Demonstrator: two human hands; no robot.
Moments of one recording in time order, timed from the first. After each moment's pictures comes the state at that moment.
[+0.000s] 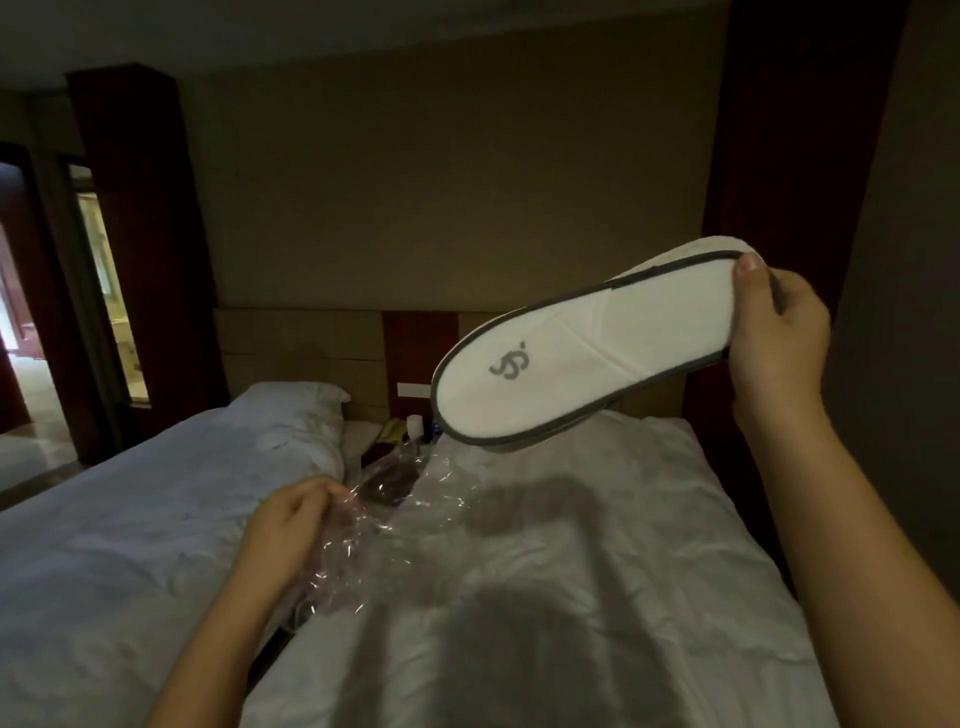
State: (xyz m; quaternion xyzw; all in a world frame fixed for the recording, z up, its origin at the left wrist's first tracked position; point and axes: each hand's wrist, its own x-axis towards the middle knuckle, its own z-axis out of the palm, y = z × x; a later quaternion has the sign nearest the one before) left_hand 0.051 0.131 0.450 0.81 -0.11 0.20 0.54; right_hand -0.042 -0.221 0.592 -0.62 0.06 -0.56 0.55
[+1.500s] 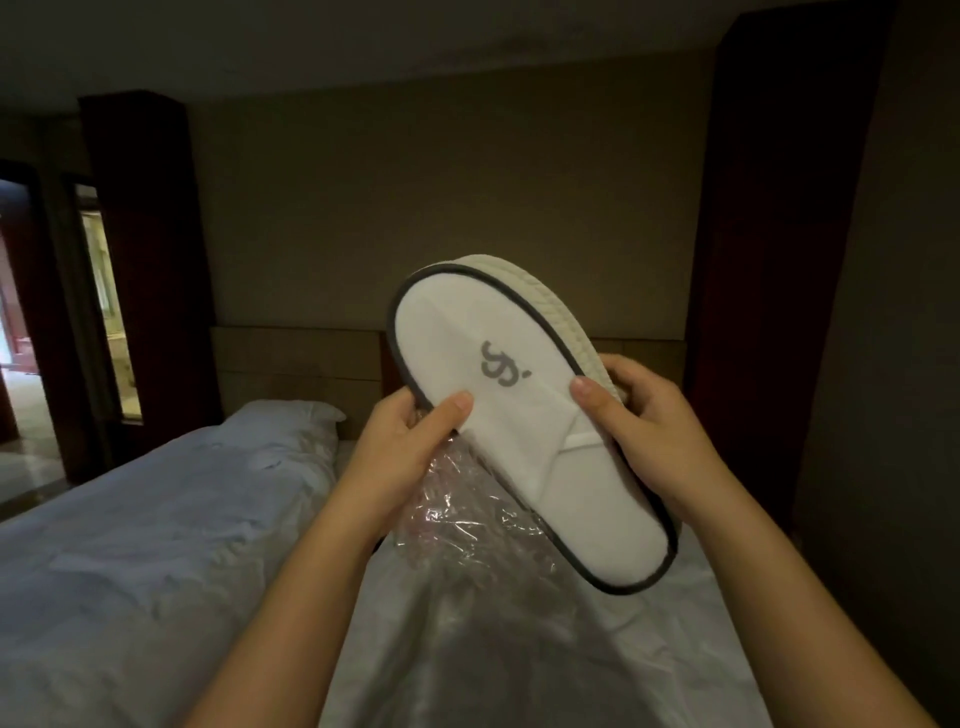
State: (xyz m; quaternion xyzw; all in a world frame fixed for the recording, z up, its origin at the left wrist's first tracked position) left_hand 0.030 0.034 0.539 0.57 -0.32 0.07 0.76; right_hand -0.047 -0.173 0.561 -0.77 -0.17 -0.35 0.51
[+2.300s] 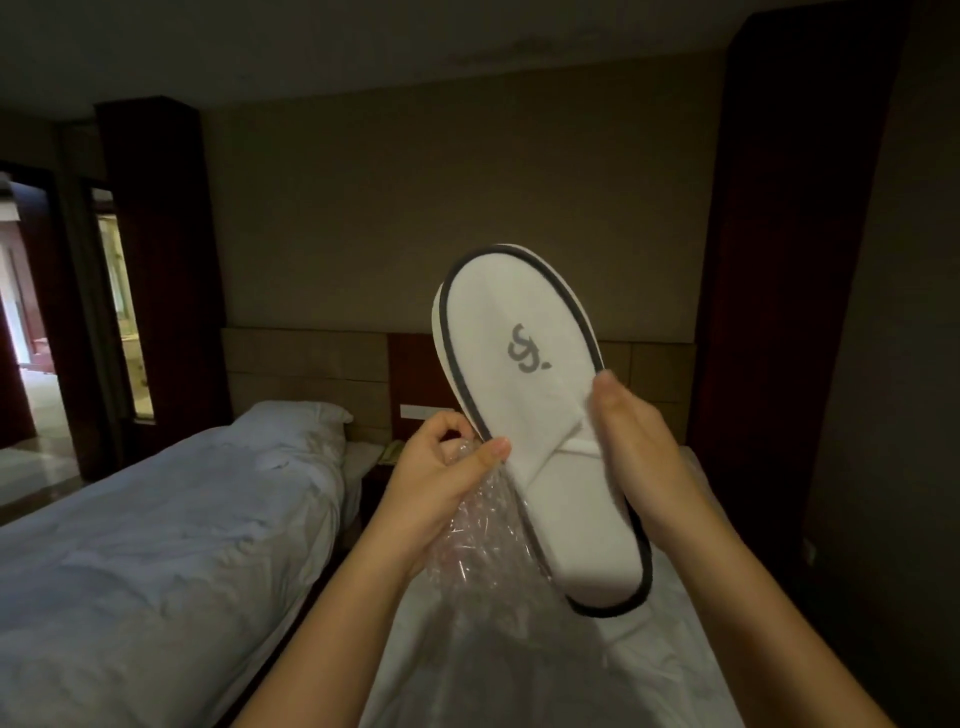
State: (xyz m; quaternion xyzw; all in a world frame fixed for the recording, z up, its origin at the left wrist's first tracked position) left_hand 0.022 0.016 0.516 0.57 -0.30 0.01 0.76; right_hand -0.045 -0.153 0.551 -0.71 -0.14 -0.30 0.62
